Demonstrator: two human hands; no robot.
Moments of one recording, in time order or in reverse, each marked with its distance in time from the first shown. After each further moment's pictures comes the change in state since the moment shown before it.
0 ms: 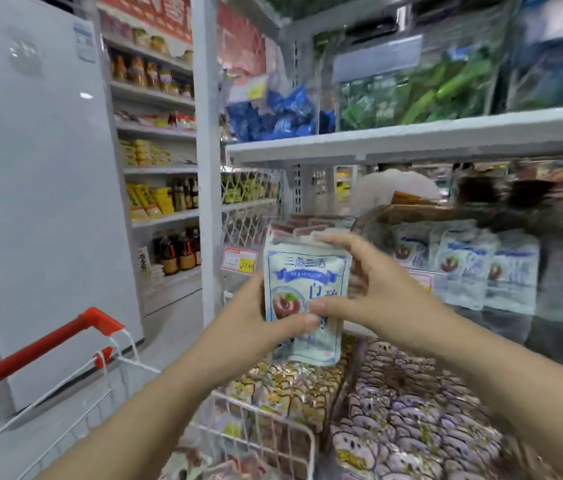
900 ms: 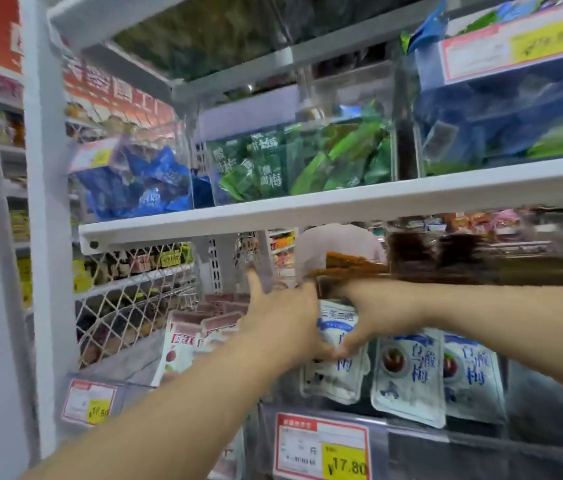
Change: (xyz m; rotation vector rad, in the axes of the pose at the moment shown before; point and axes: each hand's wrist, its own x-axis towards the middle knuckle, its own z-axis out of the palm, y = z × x) left_hand 0.241 0.041 0.110 1.309 -0.126 0.112; right_hand 0.110 0.105 -0.184 -0.883 -0.257 0.276
